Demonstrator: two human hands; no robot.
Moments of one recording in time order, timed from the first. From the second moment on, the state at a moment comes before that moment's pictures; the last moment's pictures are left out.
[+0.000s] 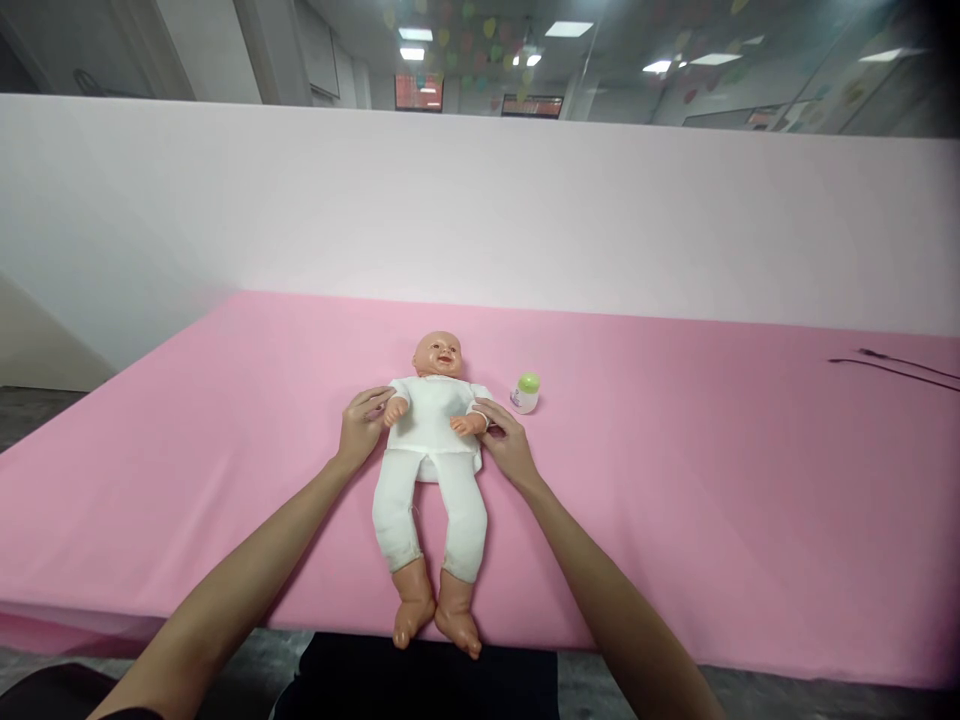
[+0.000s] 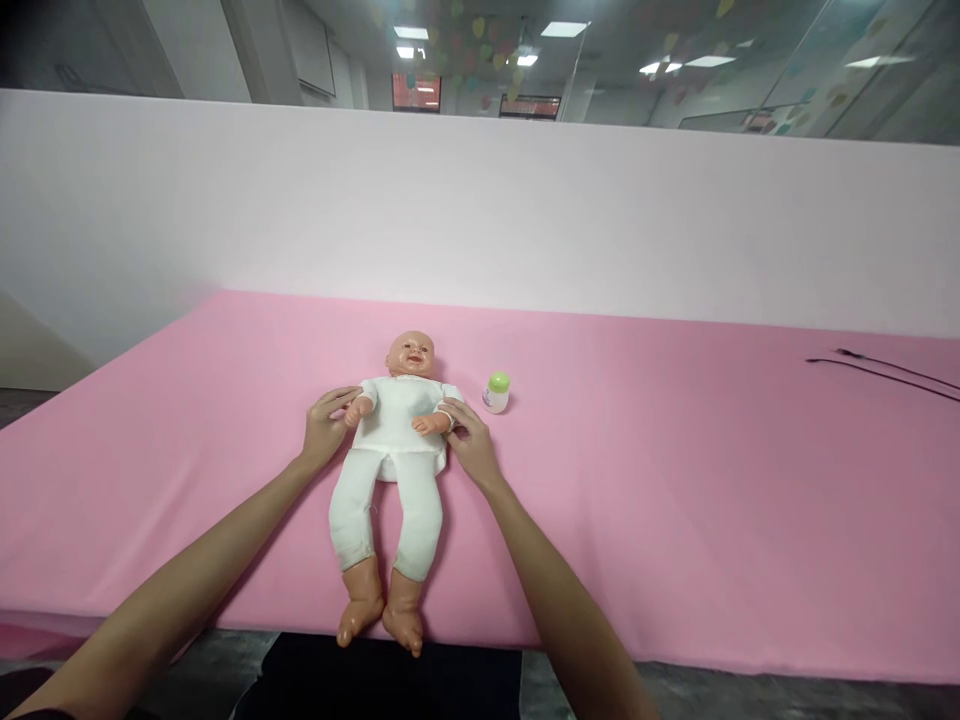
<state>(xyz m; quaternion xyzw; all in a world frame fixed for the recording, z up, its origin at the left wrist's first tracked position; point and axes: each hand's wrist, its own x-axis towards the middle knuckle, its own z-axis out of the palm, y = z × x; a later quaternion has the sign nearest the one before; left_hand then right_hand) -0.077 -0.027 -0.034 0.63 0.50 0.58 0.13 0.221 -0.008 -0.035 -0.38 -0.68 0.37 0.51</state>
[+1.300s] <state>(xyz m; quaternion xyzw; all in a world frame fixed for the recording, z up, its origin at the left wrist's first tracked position) -0.089 -0.015 -0.037 0.38 0.55 0.70 0.25 0.229 0.001 -0.035 -0.44 -0.46 0.48 0.60</state>
